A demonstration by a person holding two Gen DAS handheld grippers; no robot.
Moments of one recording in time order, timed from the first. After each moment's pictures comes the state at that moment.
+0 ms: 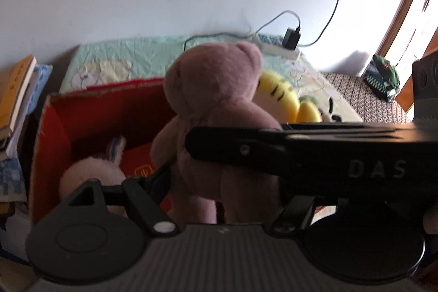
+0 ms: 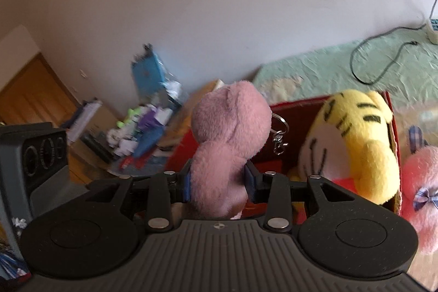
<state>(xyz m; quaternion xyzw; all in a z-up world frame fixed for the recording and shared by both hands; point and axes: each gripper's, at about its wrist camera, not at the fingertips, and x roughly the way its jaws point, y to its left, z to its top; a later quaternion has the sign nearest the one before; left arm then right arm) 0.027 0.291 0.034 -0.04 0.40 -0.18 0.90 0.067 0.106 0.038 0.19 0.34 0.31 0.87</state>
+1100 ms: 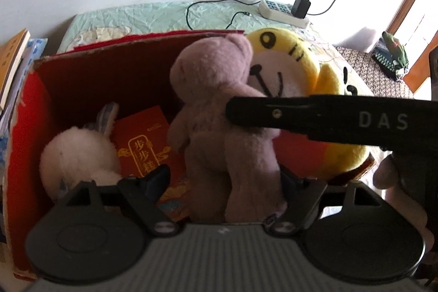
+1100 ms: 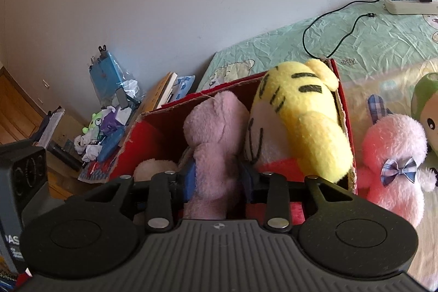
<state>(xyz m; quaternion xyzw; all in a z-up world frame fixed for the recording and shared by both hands) 0.035 0.285 0.006 -0.03 0.46 -0.17 0.87 0.075 0.100 0.017 0.21 0.38 0.24 0.87</state>
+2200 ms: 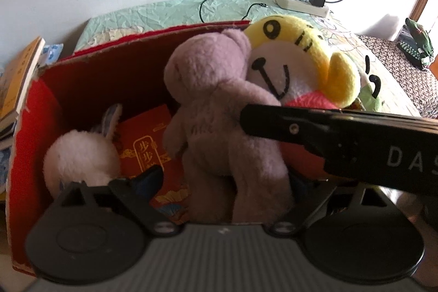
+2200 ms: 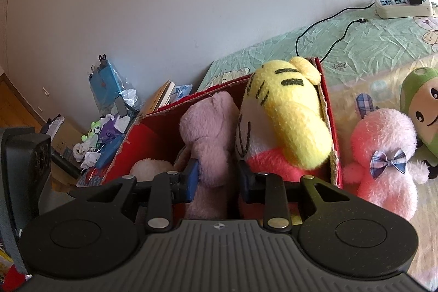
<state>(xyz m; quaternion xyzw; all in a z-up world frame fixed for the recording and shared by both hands) 0.039 0.261 0.000 0.02 0.46 -0.11 0.88 0.057 0.091 0.010 0.22 0.35 0.23 0.88</state>
